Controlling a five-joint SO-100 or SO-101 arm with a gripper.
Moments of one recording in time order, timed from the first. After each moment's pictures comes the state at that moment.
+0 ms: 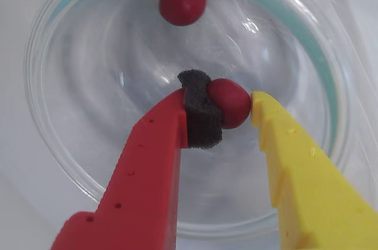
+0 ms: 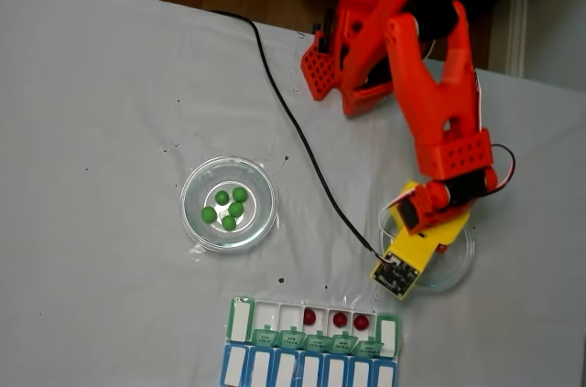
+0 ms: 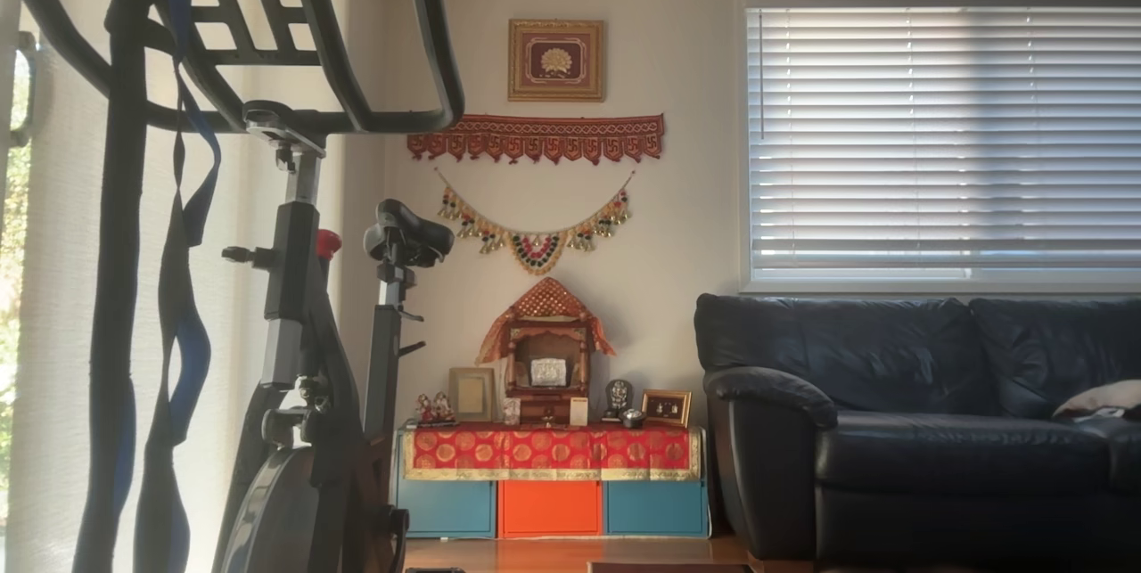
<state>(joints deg) -29.8 120.0 125.0 55.9 -29.1</state>
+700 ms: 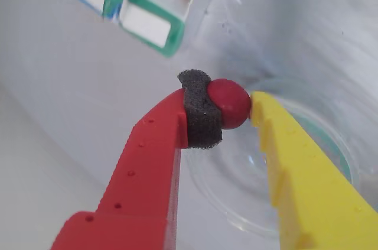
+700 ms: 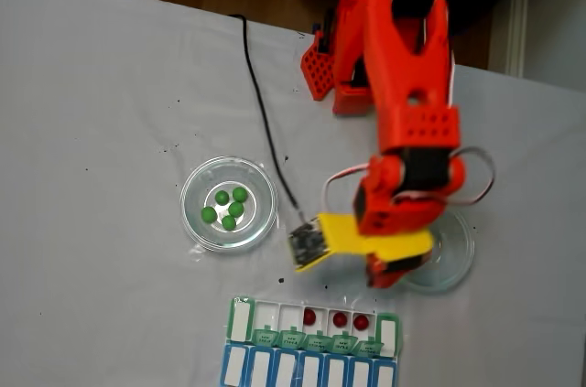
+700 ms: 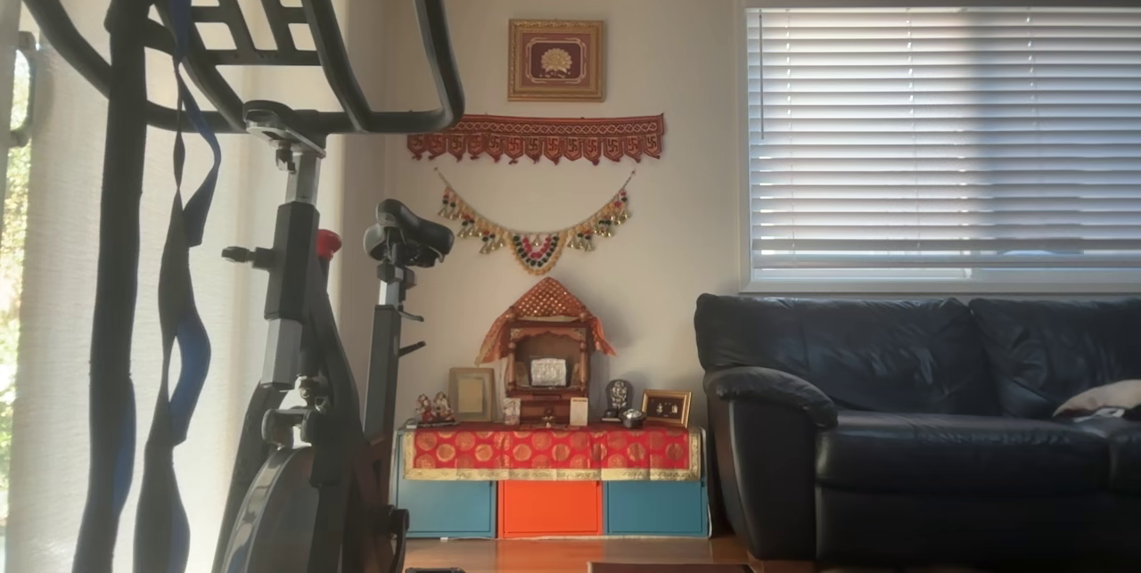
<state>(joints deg) -10.4 122.4 109.1 61.9 -9.0</state>
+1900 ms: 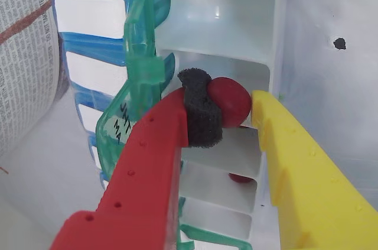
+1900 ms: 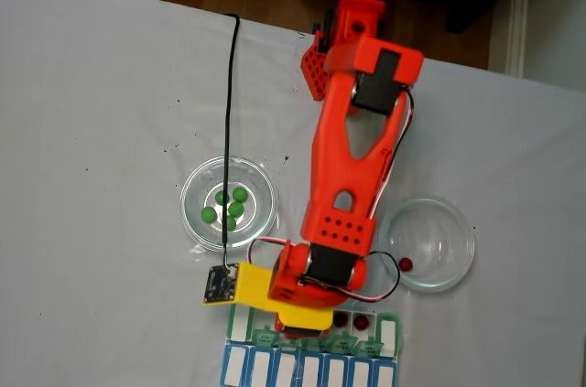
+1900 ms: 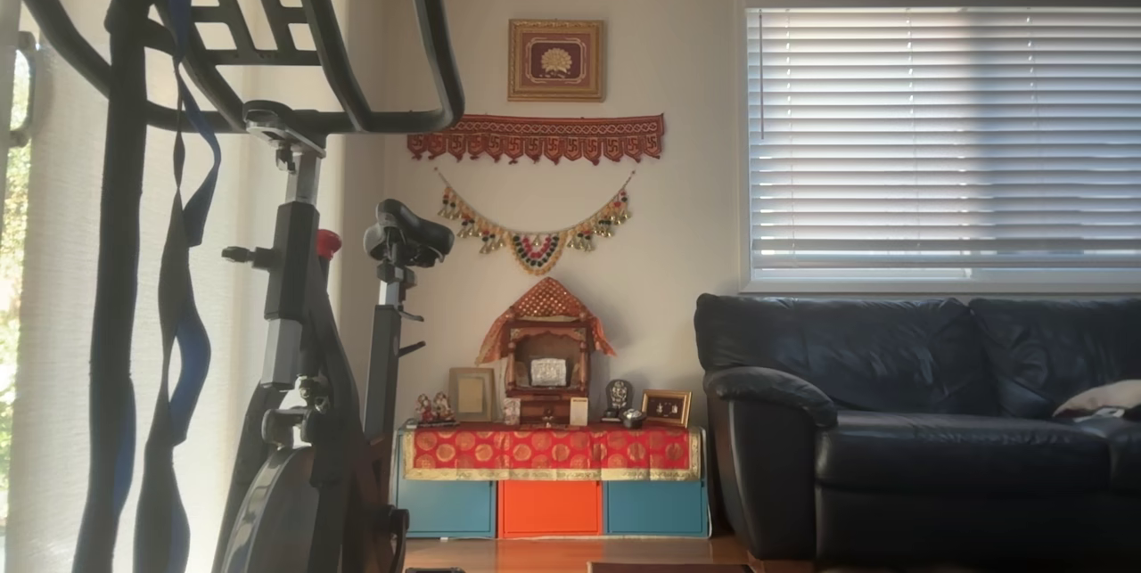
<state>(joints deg) 3.4 87.1 81.1 57.4 -4.0</state>
